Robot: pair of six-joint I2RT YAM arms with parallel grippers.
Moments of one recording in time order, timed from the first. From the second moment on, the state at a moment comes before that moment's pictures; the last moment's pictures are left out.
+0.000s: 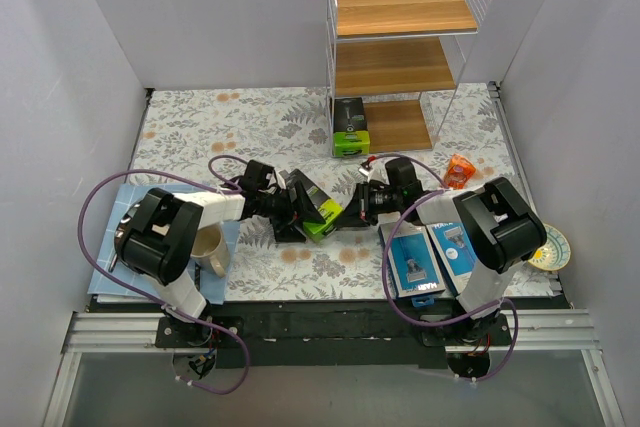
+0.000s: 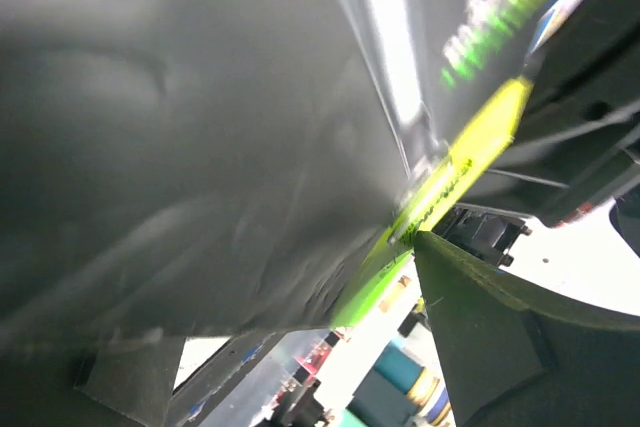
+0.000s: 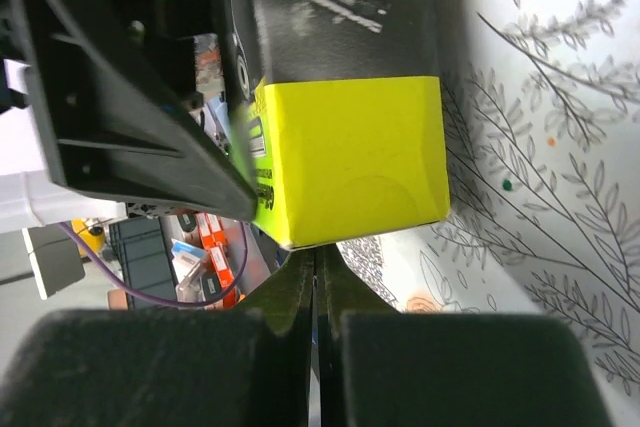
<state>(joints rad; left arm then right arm) -0.44 1.68 0.79 -0.08 0.72 -0.90 0.49 1.75 0.70 0.36 -0.90 0.84</state>
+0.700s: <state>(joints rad) -0.31 1.76 0.84 0.05 0.77 -1.03 0.49 1.64 0.71 0.28 -0.96 0.69</state>
